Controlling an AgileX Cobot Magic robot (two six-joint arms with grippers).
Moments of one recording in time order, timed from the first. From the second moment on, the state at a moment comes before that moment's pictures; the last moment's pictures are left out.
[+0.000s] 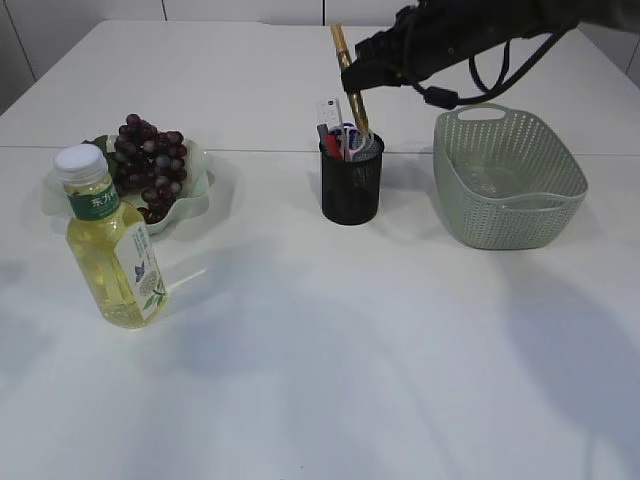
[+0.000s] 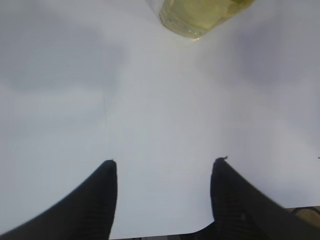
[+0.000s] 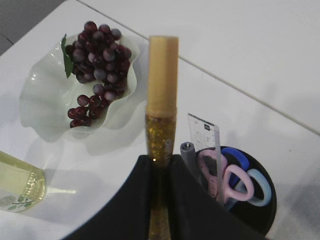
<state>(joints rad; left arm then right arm) -0.12 1.26 -0.94 -0.13 1.04 -0.10 0.15 2.20 -1.98 0.90 0.84 -0.88</state>
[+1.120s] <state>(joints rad) -0.12 1.26 -0.94 -0.13 1.04 -0.10 0.10 1.96 -1.56 1.37 0.60 -1.31</state>
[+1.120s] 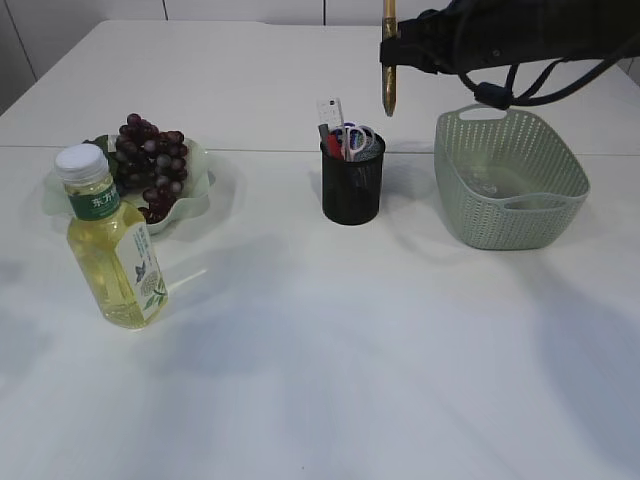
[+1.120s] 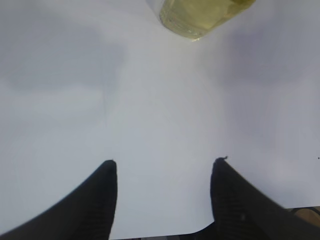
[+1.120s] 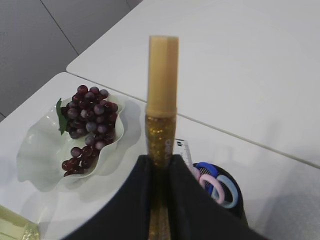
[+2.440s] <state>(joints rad) -0.12 1.26 -0.94 -0.13 1.00 -0.10 0.10 2.26 -1.65 1.79 0.68 -1.82</state>
